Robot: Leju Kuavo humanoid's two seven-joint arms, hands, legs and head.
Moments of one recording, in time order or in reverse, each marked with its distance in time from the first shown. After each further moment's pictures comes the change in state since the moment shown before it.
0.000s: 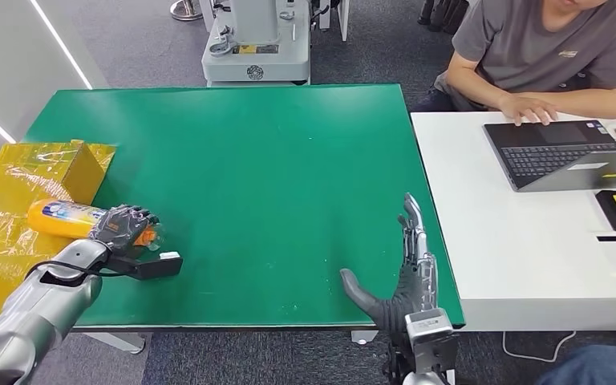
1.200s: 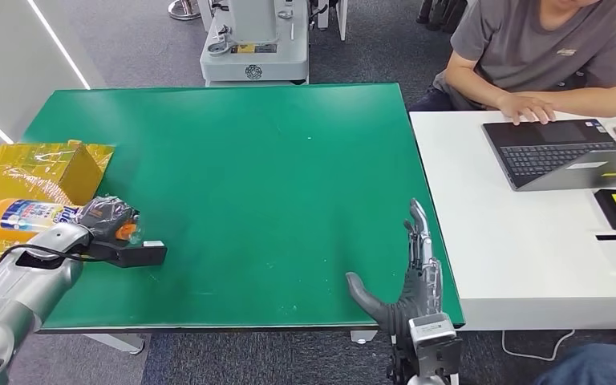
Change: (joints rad) left arm -0.065 0.066 -0.056 -0.038 0.077 -0.176 -0.034; right arm 0.012 -0.028 0.000 0.009 -0.019 -0.034 -0.017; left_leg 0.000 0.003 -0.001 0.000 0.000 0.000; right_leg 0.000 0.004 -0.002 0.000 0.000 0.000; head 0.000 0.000
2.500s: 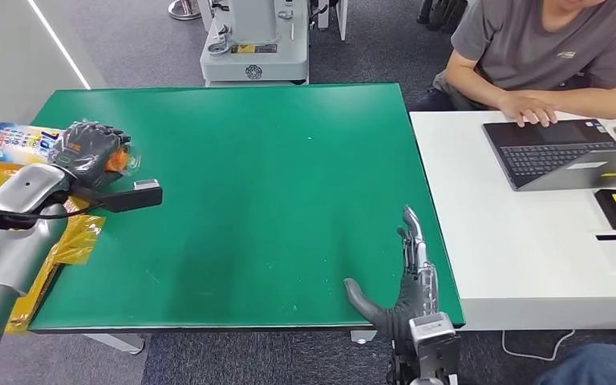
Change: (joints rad) left arm -0.049 0.030 0.108 -0.403 -0.021 -0.036 0.016; right arm 0.019 -0.001 -0.008 0.017 -0.037 0.039 0.000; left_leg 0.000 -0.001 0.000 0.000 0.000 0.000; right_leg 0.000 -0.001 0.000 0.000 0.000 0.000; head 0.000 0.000
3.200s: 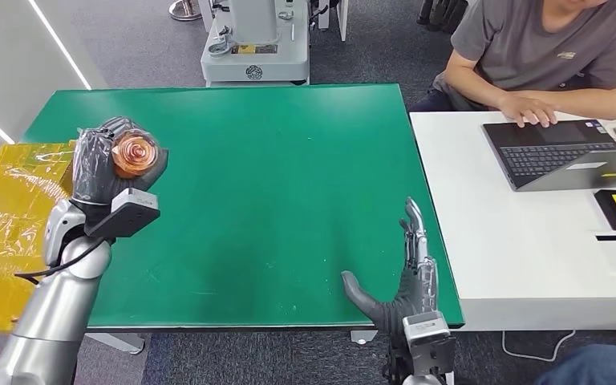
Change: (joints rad) left arm 0.308 -0.229 0.220 -0.448 0.629 0.185 -0.154; right arm -0.046 -0.030 0.072 -0.011 0.018 -0.096 0.022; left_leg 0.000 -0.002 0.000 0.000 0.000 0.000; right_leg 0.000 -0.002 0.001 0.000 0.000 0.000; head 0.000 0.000
